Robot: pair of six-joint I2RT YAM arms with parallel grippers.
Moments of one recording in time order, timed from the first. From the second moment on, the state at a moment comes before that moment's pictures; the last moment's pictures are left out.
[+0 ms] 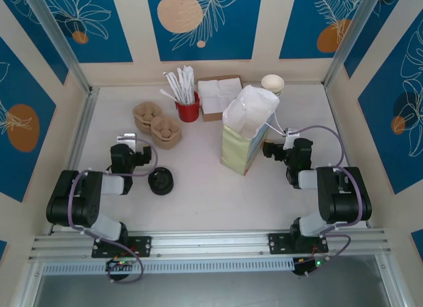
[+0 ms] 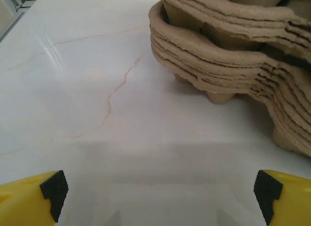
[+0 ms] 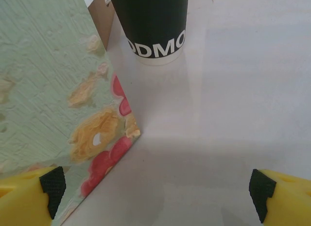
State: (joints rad) left arm -0.06 1.52 0.35 0.72 -0.11 0.01; right arm -0.01 1.51 0.38 0.66 -0.16 0.06
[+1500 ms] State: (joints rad) left arm -0.07 0.91 0.61 0.03 -0.26 -0.18; right arm -0.10 1.18 0.59 0.13 0.03 0.24
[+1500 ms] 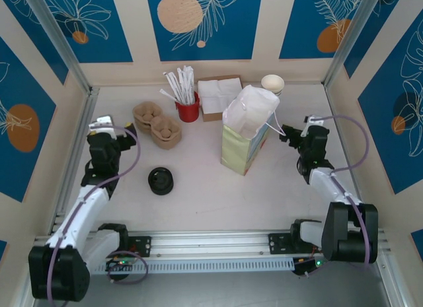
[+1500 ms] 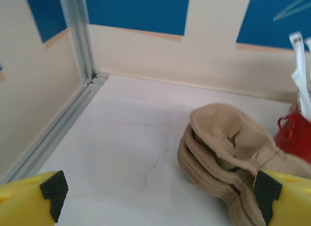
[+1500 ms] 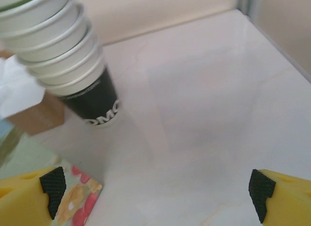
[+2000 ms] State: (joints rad) left arm -0.07 0.87 1.03 -0.61 -0.15 -0.37; right arm -0.18 1.51 1.52 -0.71 -0.17 0.61
